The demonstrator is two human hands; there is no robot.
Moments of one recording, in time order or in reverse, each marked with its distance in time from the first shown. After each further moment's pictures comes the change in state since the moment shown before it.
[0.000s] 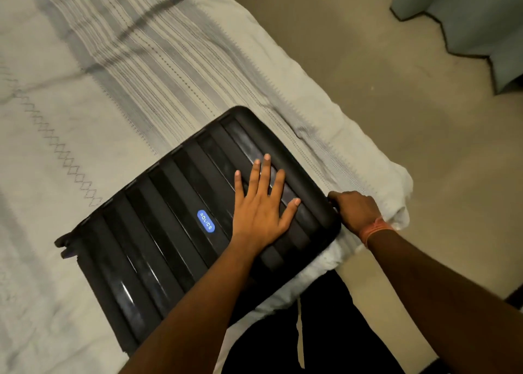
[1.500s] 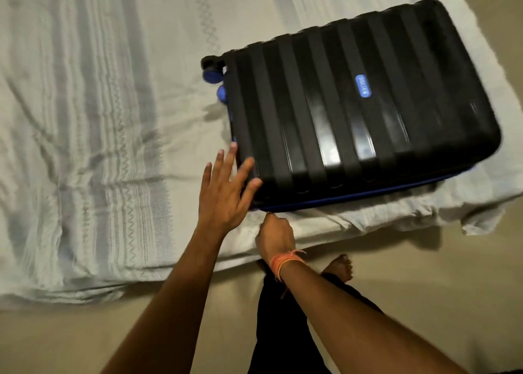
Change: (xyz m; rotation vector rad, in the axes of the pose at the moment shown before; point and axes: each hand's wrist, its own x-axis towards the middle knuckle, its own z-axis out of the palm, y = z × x) left_hand -0.358 -0.163 0.054 -0.200 0.169 -0.567; right_hand -0.232 -0.349 0.210 0.209 -0.234 -0.131
